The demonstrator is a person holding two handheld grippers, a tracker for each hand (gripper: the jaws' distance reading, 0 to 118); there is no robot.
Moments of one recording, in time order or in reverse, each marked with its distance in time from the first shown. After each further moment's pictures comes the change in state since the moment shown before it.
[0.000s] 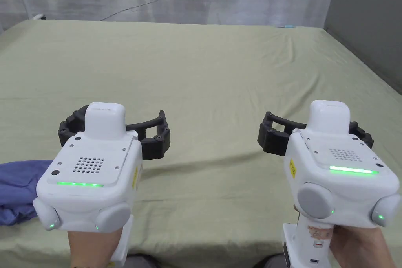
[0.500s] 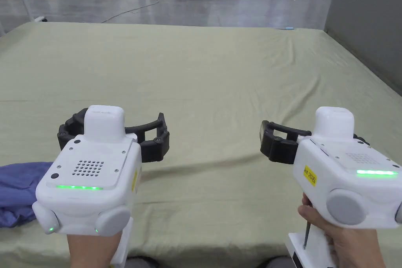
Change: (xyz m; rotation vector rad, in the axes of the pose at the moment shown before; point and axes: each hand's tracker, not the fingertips) left arm -0.002 0.000 0.001 -0.001 0.007 0.000; right arm 0.024 -0.006 -0.002 -0.023 0.188 -0.036
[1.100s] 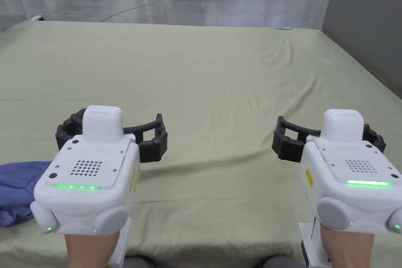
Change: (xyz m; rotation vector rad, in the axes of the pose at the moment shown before) left arm 0.000 -0.002 0.000 -0.007 -0.001 -0.002; right arm 0.006 -0.007 -0.004 0.093 -0.169 0.100
